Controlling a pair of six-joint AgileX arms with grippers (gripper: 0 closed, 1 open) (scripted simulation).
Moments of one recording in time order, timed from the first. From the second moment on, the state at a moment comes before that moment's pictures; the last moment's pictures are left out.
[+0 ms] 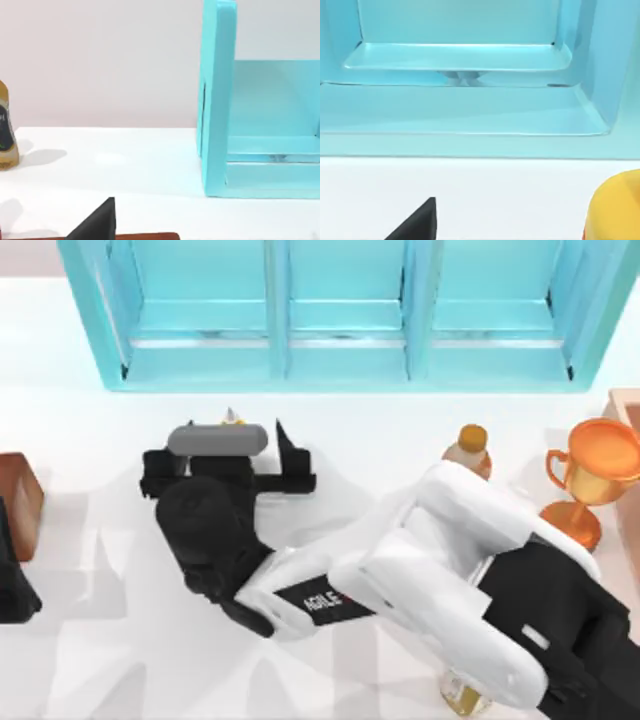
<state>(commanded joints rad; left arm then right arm) 0.00 0.00 0.00 0.00 0.00 0.00 0.95 2.76 1.75 0.83 0.98 0.14</state>
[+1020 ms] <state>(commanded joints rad) 0.00 0.00 0.00 0.00 0.00 0.00 0.95 2.76 1.75 0.83 0.98 0.14</state>
